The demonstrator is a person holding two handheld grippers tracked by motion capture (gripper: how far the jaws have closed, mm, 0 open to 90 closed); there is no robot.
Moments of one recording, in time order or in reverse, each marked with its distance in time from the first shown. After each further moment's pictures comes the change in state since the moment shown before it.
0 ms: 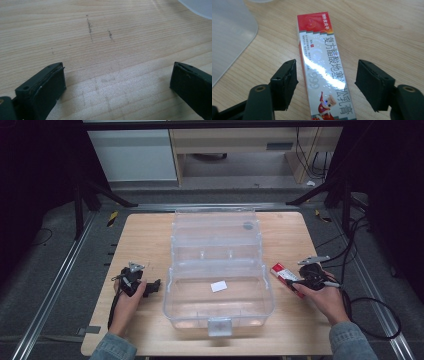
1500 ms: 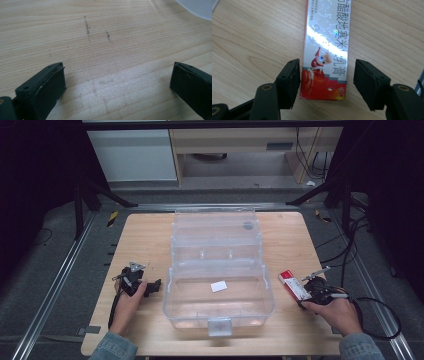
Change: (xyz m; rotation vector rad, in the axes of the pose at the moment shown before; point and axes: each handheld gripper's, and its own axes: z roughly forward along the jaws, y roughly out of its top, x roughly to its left) left arm -0.002 0.001 0.001 0.000 -0.006 0.004; right arm 0.016 -0.029 -0.031 0.306 -0.037 -0.008
